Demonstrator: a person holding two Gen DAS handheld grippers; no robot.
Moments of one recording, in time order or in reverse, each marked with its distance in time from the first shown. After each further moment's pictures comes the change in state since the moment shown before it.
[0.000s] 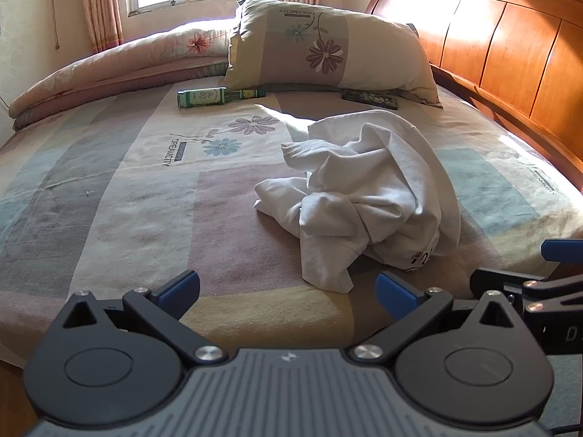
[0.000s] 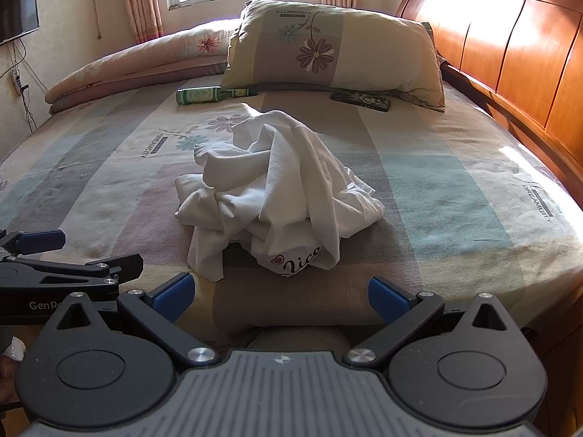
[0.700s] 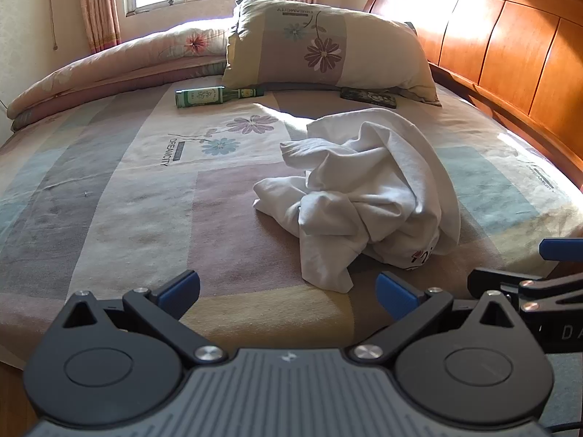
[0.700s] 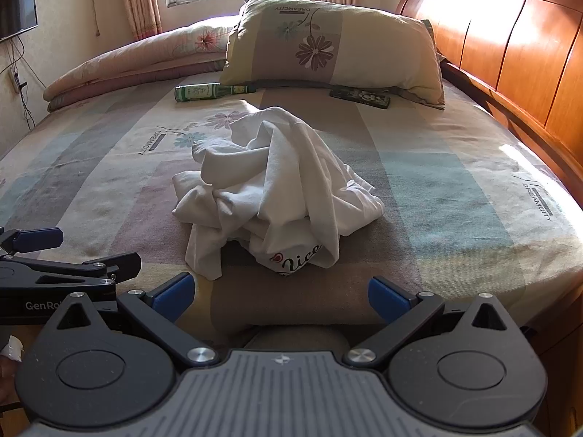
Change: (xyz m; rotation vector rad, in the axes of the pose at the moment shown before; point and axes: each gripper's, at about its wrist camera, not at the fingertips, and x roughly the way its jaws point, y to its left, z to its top) left arm 0.004 0.001 -0.001 -0.004 0.015 -0.025; right arm 0.002 0.001 0.000 -0.004 0.013 -0.005
